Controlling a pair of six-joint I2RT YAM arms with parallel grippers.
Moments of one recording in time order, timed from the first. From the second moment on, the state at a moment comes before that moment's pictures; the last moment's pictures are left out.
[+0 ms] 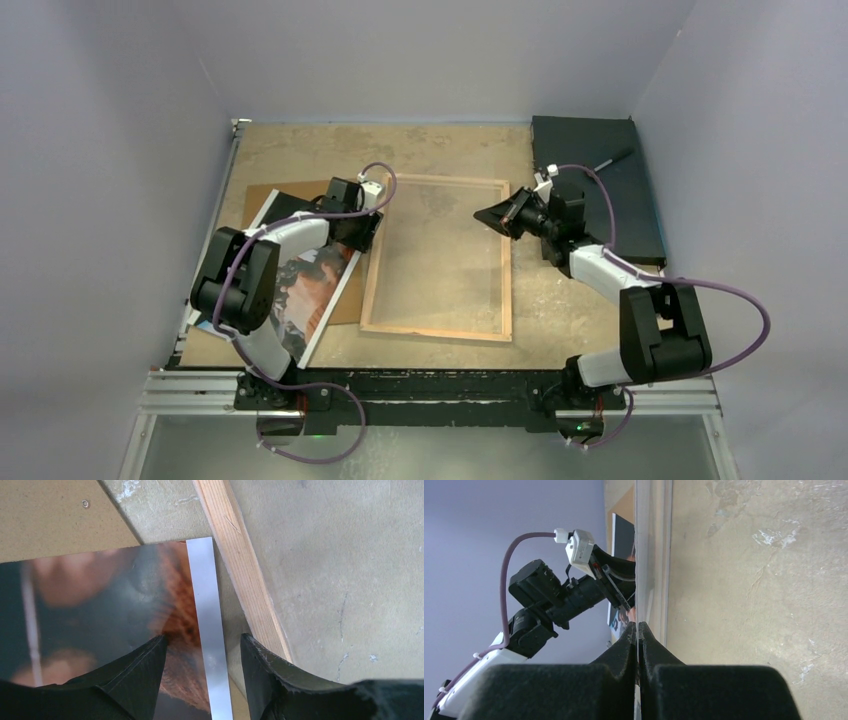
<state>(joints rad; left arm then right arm) -0.34 1.73 0.99 -0.22 0.06 0.10 0.20 1.42 0.69 0.34 -0.63 1.10</state>
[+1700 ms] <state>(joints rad) -0.34 1.69 0.92 -0.16 0.08 0.04 0.21 1.31 0.65 0.16 -0.51 1.02</state>
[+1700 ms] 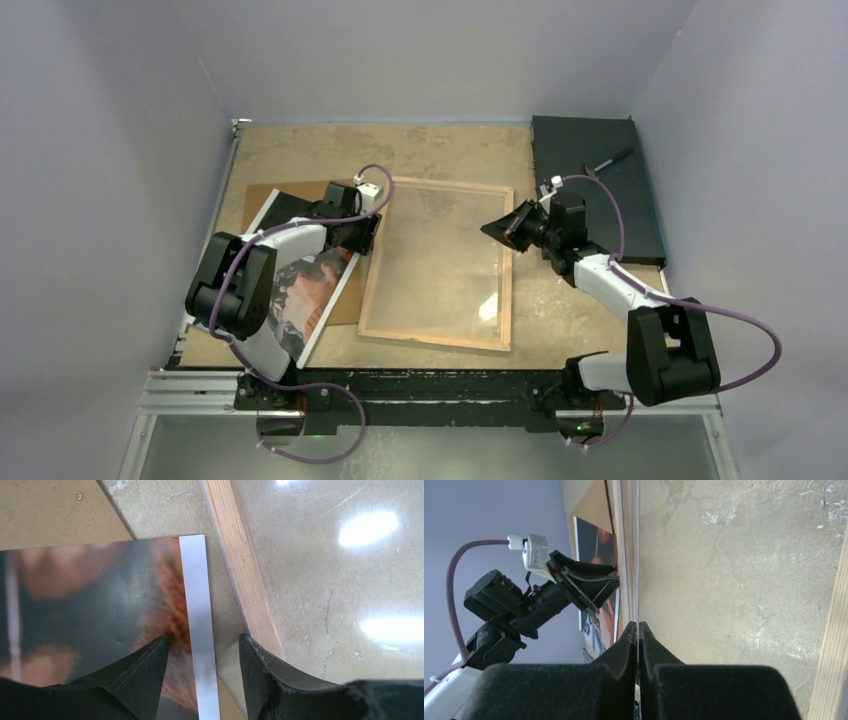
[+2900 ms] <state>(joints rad) -0.34 1.69 0.92 -0.15 0.08 0.07 0.21 1.38 0.61 0.24 -0.44 0.92</state>
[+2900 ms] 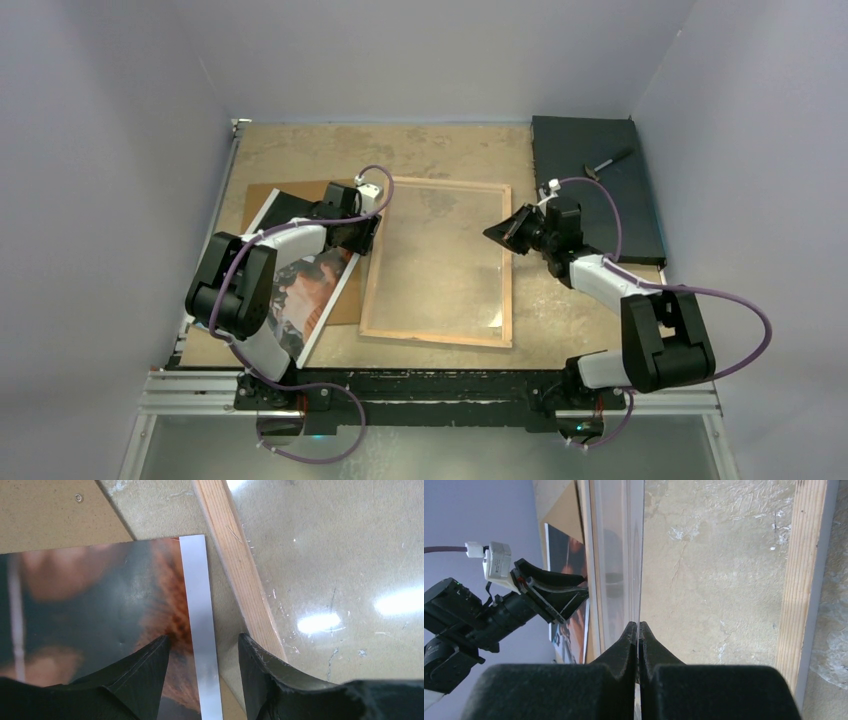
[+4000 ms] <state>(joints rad) -0.34 1.70 0.92 -0.15 0.09 0.07 0.30 1.42 0.67 0.18 -0.19 0.79</state>
